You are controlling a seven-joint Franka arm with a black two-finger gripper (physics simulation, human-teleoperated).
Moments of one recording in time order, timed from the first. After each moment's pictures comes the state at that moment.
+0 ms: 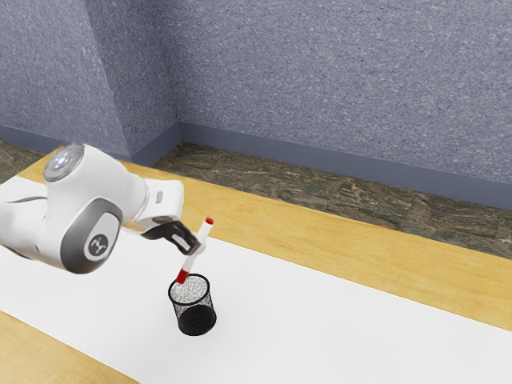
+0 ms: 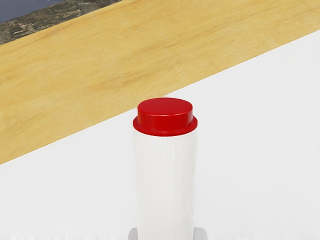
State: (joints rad) arm -0.09 -0.33 -0.13 -2.67 -0.26 2.89 0.45
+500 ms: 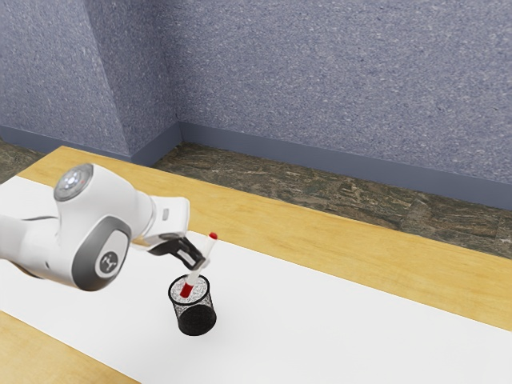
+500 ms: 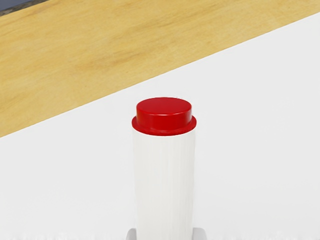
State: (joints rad) arm -0.09 -0.27 -0.16 -2.70 -0.32 2.98 0.48
